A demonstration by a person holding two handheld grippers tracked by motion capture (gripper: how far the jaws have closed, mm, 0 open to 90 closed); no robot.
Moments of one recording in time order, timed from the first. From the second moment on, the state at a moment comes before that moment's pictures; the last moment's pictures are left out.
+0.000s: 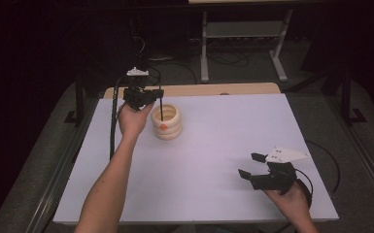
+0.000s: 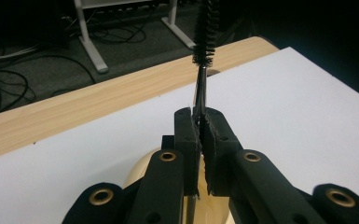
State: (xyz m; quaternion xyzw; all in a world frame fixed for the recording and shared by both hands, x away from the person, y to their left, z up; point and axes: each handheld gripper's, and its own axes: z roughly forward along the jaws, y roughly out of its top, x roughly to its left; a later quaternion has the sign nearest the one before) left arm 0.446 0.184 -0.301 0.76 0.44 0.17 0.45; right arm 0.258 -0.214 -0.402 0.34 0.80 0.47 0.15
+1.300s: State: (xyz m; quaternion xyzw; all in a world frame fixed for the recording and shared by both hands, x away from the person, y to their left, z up) left arm 0.446 0.181 -0.344 0.78 0.44 0.17 0.41; right arm 0.258 -0.213 -0.403 0.34 0.80 0.47 0.15
